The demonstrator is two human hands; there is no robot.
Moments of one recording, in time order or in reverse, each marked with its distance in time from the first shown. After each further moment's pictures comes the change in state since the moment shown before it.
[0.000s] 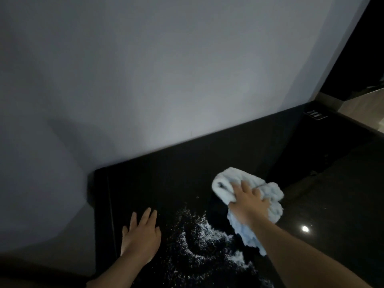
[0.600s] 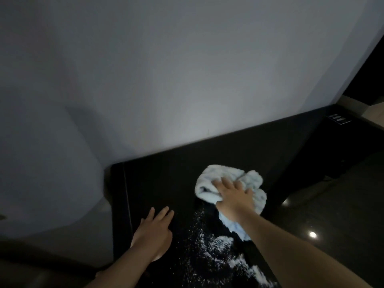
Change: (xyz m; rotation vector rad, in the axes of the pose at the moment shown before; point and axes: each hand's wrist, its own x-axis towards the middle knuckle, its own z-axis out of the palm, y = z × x) left_hand 0.013 -0.025 -0.011 0.057 -0.089 0.194; right_hand 0.015 -0.072 0.014 -0.145 -0.017 -0.312
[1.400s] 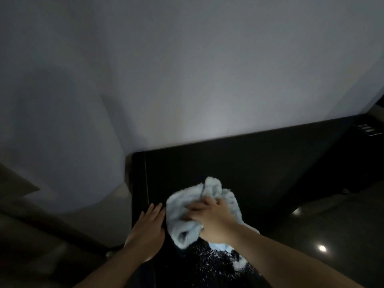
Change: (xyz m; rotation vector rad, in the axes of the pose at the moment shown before) left_hand -0.028 -0.049 0.030 -0.150 0.169 -0.031; right_hand -0.032 -0.079 0.023 -0.177 -0.093 -0.644
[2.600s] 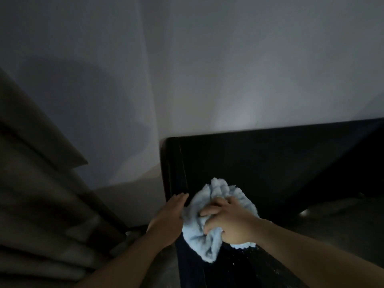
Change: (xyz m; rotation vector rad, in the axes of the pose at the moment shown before) left_hand -0.056 -0.048 0.001 -0.164 0.155 0.125; right_hand -0.002 -0.072 0.000 -0.099 -0.115 -0.208
